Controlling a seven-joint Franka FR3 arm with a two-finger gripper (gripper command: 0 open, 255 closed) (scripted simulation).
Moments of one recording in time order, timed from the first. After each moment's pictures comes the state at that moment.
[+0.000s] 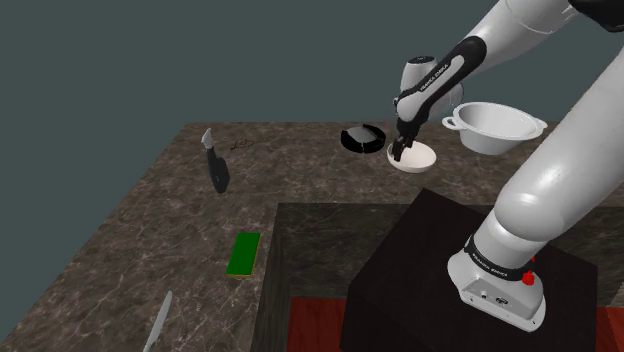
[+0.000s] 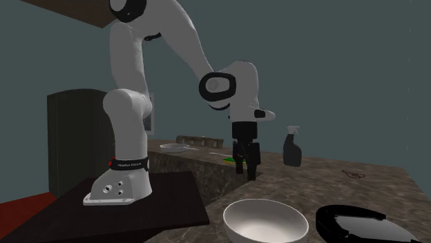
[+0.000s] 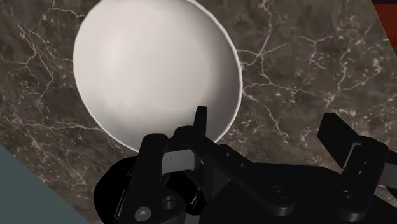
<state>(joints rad) -0.19 -0.08 -0.38 -2.64 -0.24 2.59 -0.37</state>
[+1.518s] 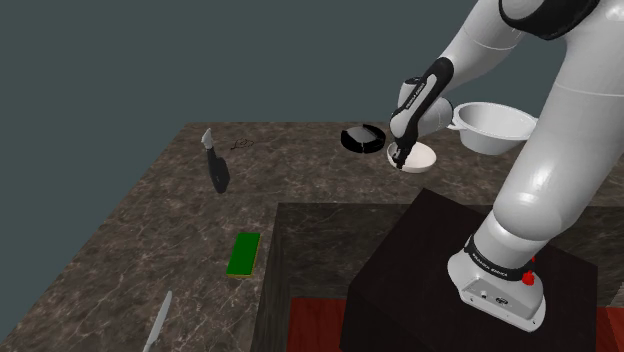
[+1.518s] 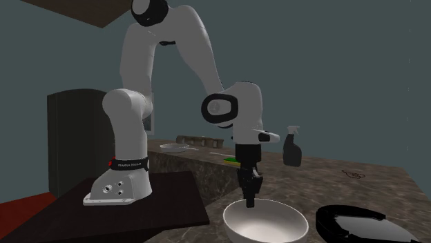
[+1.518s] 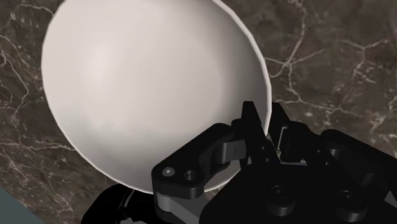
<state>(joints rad) -0.21 0.15 -0.38 -2.61 -0.13 2.78 -0.47</state>
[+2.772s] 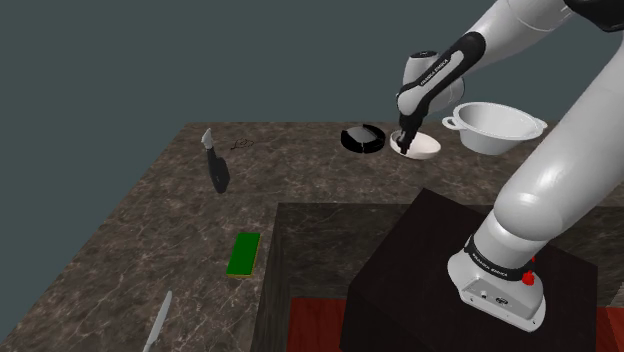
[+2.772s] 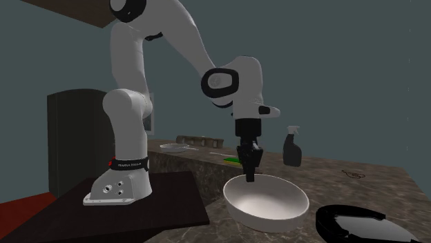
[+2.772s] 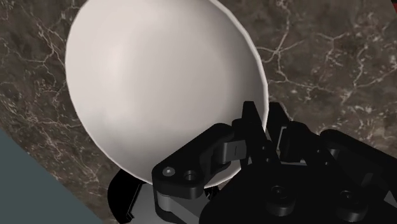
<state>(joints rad) -0.20 -0.07 -0.40 -2.59 -0.23 2.56 -0.41</state>
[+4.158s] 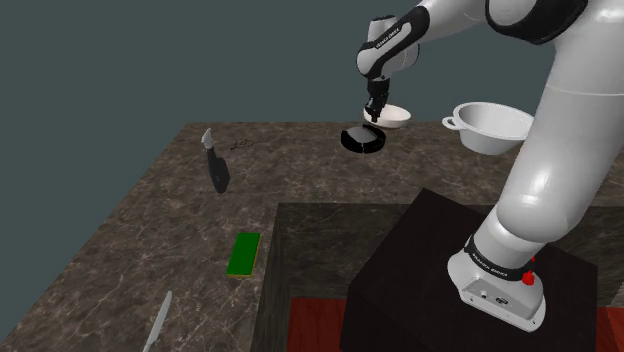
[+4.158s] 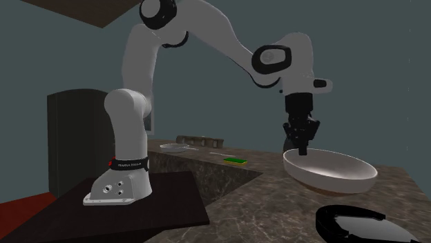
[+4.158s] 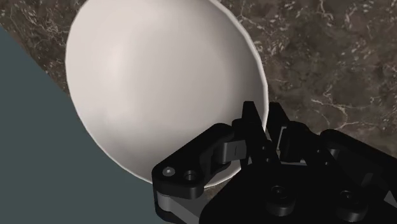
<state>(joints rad) -0.15 0.19 -0.34 -2.05 -0.05 2.26 -0.44</state>
